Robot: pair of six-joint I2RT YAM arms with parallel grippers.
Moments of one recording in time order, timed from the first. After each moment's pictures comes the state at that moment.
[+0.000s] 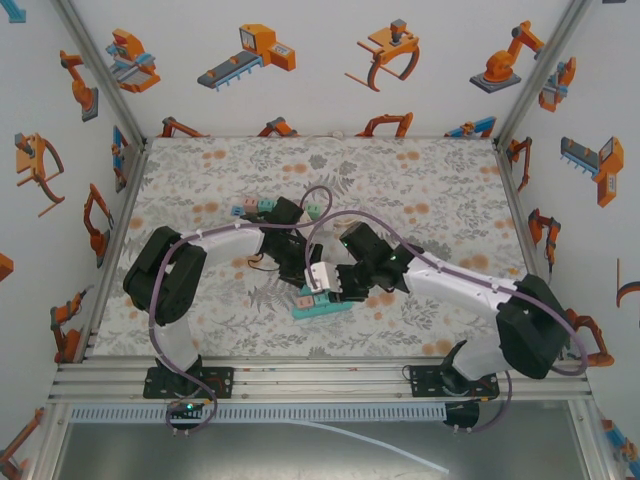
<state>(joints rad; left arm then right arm) -0.68 1.83 1.10 -0.48 0.50 -0.29 0.84 1.39 0.89 -0.49 -0.47 -0.90</state>
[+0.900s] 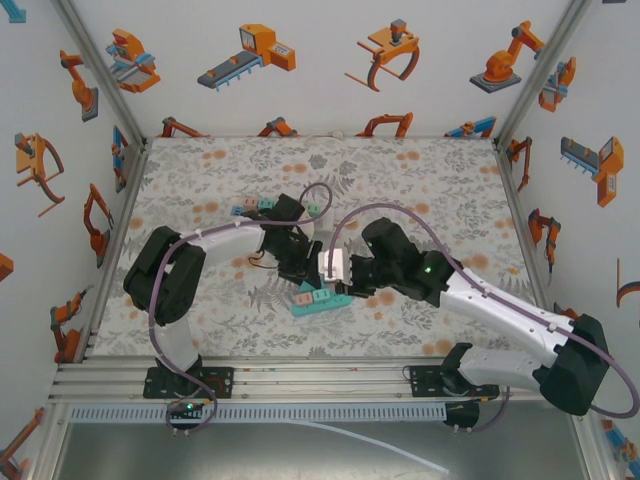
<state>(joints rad) -0.69 1.83 1.14 -0.52 0.43 -0.30 0.85 1.14 0.89 -0.47 -0.43 -0.65</state>
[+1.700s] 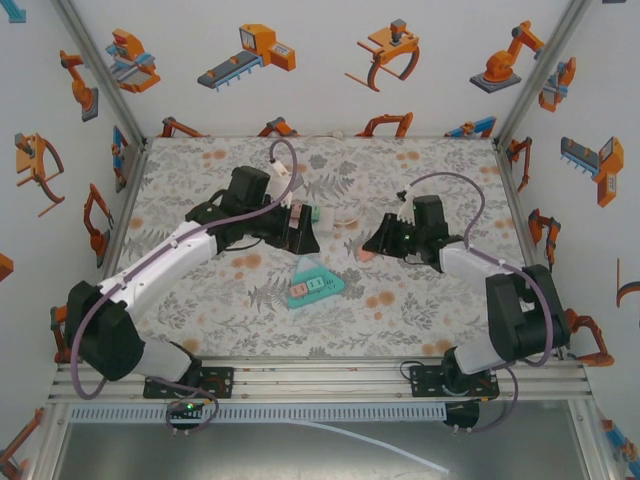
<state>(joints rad) -0.64 1.40 1.16 -0.49 0.41 -0.23 0.27 1.50 0.70 0.06 -0.51 0.50</state>
